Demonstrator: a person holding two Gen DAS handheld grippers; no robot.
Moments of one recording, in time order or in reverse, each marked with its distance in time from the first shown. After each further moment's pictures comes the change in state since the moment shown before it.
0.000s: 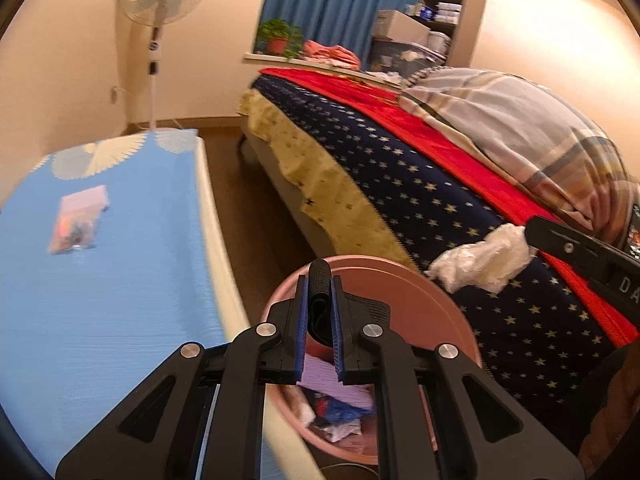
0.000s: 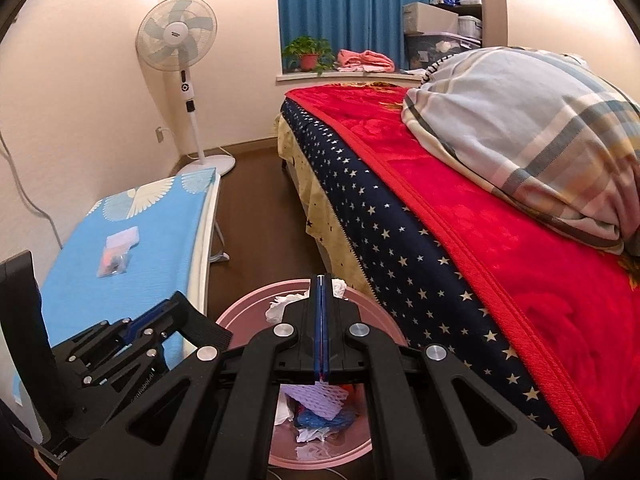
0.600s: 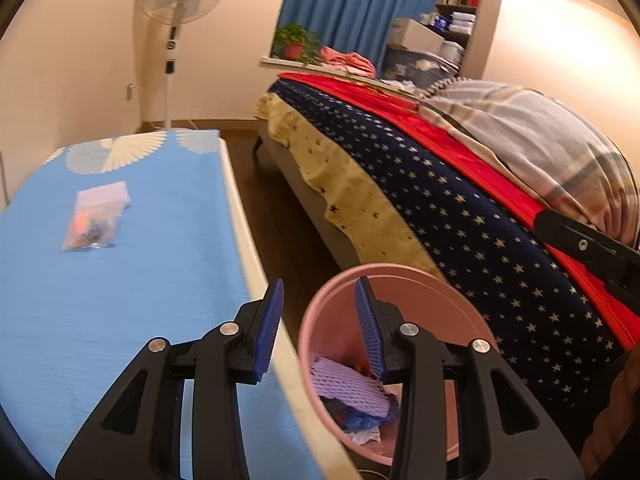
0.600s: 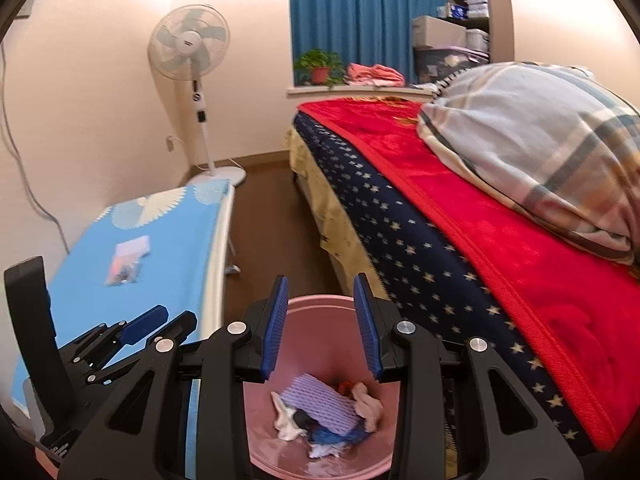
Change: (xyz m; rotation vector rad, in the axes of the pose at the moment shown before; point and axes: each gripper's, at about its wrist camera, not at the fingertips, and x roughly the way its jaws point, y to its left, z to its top) left arm -0.005 0.037 0.001 -0.044 -0.039 0.065; right arm 0.002 0.023 0.000 -0.022 -0.067 0.043
